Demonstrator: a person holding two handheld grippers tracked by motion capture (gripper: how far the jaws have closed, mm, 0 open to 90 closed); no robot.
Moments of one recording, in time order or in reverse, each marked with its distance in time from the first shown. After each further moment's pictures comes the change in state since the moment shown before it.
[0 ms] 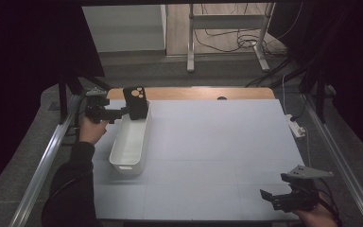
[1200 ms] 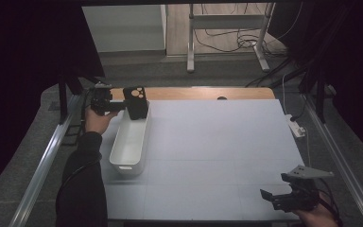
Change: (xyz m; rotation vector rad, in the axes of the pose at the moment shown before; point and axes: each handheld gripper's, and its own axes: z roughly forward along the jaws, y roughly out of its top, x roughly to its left) left arm 0.017 0.017 0.033 0.054 0.116 -0.031; right arm 0.000 0.000 0.000 -0.004 -0.002 0.004
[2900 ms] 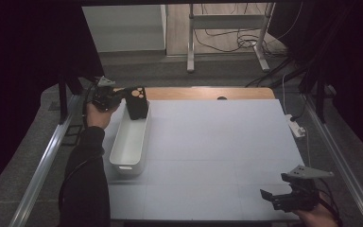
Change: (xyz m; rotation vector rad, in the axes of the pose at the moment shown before) left arm -0.009 0.015 -0.003 -0.076 0.009 0.170; right arm 0.000 0.000 0.000 0.001 0.002 0.001
